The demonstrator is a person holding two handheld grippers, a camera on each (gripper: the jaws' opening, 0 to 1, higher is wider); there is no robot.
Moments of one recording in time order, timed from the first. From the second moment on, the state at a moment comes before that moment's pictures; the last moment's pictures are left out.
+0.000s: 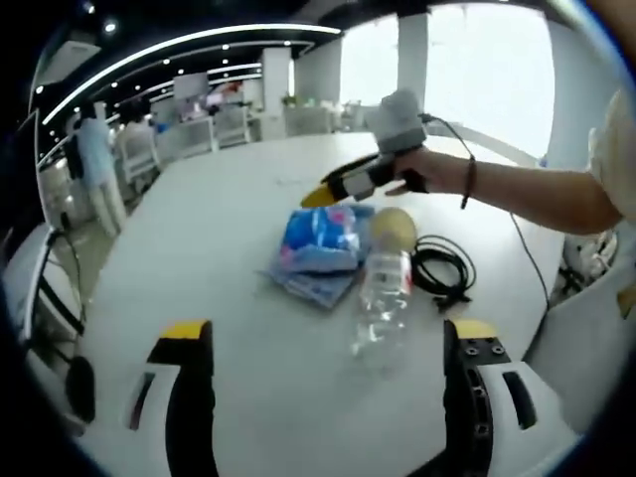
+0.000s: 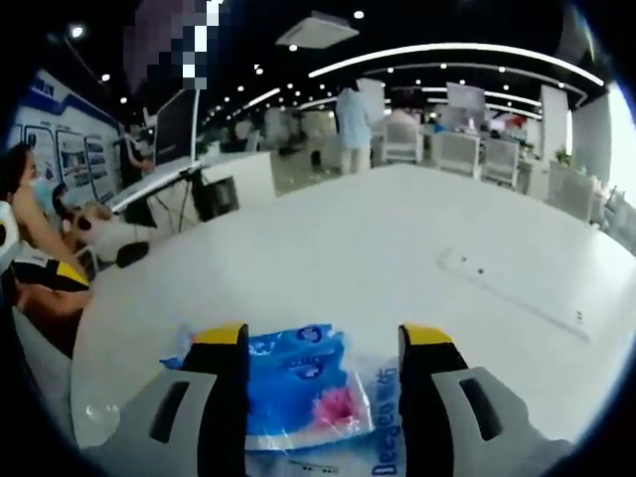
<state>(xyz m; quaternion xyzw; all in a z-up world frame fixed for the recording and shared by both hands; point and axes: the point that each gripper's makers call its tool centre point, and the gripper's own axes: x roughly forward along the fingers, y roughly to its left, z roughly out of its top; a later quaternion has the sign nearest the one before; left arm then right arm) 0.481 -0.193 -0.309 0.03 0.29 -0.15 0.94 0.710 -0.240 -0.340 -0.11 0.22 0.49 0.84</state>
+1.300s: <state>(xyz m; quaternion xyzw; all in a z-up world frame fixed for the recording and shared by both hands) 0.483 -0.193 -0.299 0.04 0.28 -0.15 0.95 0.715 -0.256 -0.371 -0.12 0.29 0.44 0.84</state>
